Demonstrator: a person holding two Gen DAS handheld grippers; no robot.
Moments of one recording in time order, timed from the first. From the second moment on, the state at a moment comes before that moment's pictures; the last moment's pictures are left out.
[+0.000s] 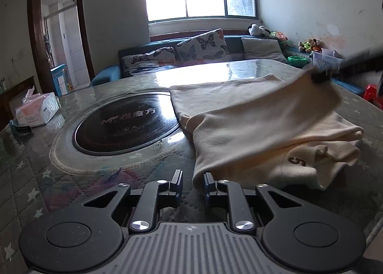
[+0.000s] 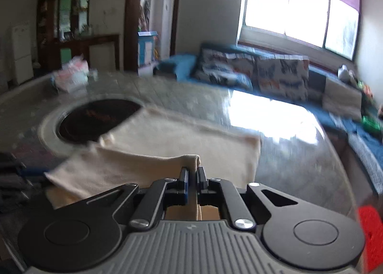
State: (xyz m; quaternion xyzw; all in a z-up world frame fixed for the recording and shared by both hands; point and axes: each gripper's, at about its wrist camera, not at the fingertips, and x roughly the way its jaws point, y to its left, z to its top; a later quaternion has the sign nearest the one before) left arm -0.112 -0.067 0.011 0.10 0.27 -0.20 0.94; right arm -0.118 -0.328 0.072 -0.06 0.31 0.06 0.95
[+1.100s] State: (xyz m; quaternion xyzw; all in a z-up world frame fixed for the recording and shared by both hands) left arm -0.017 -0.105 0.021 0.10 0.30 -0.24 0.92; right arm -0.124 -0.350 0.038 -0.03 0.34 0.08 0.94
